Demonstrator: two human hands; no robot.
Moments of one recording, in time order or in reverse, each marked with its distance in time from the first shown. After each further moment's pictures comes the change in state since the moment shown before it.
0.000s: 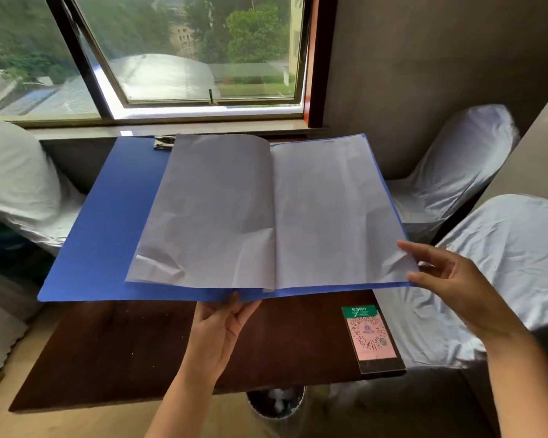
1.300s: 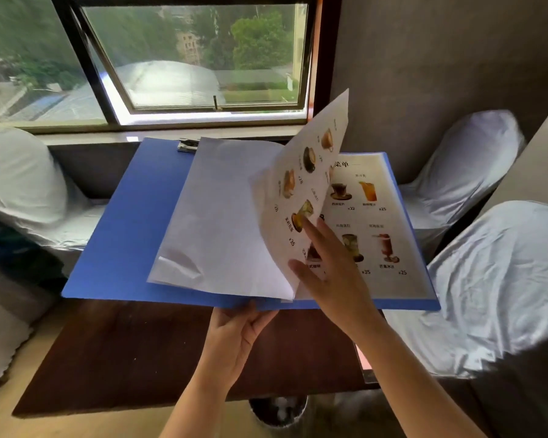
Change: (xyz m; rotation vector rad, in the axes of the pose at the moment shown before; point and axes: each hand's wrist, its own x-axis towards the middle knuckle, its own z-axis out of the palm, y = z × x) left_hand -0.001 -0.013 0.012 0.023 -0.053 -0.036; right_hand 0.019 -0.038 0.139 -0.443 0.062 -0.398
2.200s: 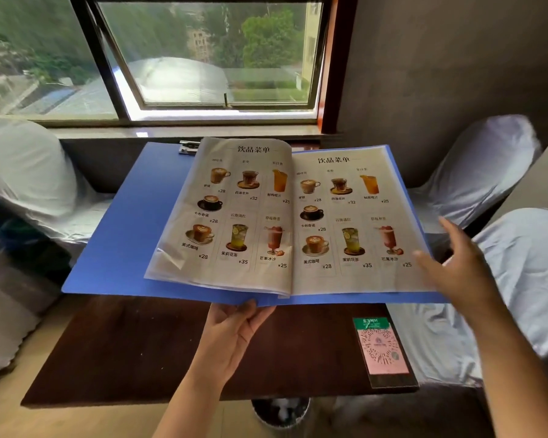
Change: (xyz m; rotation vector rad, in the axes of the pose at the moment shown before) left_hand 0.003 0.016 -0.010 -0.060 -0.020 -0.004; right_hand 0.001 0.070 -0.096 -0.097 0.207 0.437
